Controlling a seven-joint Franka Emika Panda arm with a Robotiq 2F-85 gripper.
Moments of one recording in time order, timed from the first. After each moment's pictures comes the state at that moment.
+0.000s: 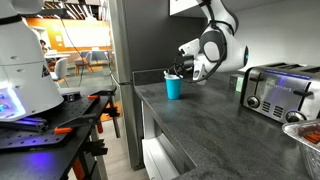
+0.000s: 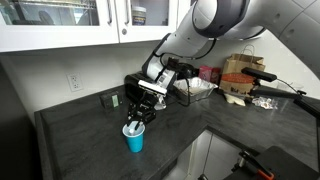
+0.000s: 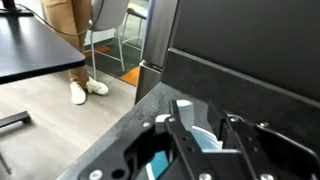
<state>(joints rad) -0.03 0.96 0.05 -1.53 0.86 1.45 0.30</state>
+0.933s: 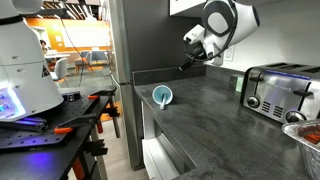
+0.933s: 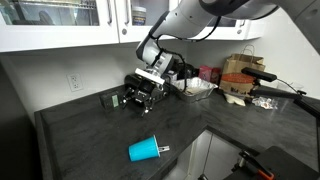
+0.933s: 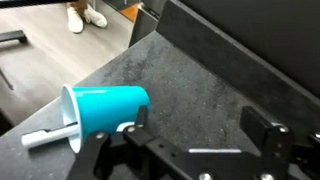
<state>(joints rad) 0.02 0.80 0.03 -1.58 0.77 1.69 0.22</state>
